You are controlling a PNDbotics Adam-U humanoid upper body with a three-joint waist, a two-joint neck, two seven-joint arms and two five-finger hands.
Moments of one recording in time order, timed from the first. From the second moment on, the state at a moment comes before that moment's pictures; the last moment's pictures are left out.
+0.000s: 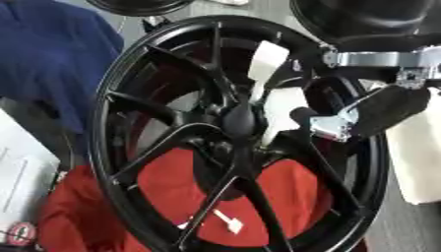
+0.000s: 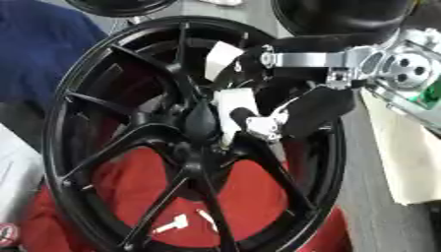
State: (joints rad) left arm -0.14 0.33 0.05 -1.98 0.33 -0.06 0.36; right arm -0.86 -1.09 0.56 -1.99 -0.20 0.23 0.48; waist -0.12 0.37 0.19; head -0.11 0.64
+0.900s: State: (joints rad) left arm -0.14 0.32 0.04 -1.98 0.33 -0.05 0.35; right arm -0.85 -1.10 0.56 -1.99 -0.14 0.22 0.50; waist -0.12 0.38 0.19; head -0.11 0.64
